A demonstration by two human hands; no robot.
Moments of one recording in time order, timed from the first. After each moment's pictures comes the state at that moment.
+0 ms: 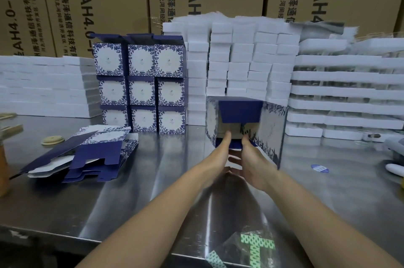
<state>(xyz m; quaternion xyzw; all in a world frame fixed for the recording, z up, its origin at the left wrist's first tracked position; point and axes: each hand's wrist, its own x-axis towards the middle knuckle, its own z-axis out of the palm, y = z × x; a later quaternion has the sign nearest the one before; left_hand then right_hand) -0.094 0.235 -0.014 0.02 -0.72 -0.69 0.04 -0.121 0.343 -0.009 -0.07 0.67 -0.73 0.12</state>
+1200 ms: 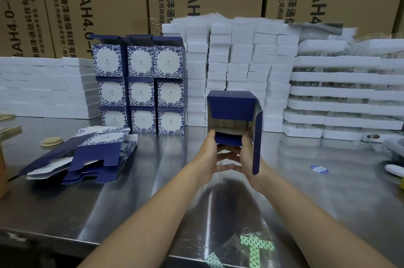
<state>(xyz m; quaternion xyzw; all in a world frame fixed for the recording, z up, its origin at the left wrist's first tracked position) -0.091 0.226 0.001 0.05 -0.62 -0.78 0.07 -0.122 0.342 -0.008 -0.16 0.67 -0.72 0.04</state>
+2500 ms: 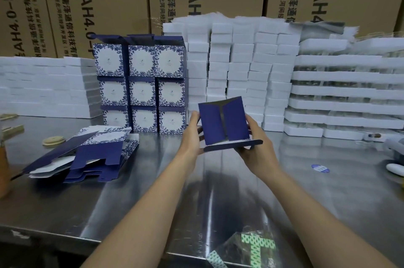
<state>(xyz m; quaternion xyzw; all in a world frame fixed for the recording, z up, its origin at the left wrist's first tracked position) -0.081 0.189 0.026 0.07 -0.60 -0.77 0.21 -0.135 0.368 -0.004 -0.33 0.74 -0.54 -0.21</state>
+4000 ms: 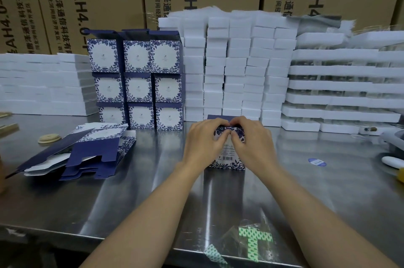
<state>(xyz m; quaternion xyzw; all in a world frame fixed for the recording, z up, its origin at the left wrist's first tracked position) -0.089 0.206 0.002 -0.10 -0.85 -0.25 0.46 -0.124 0.367 0.002 -0.29 0.82 -0.33 -0.36</state>
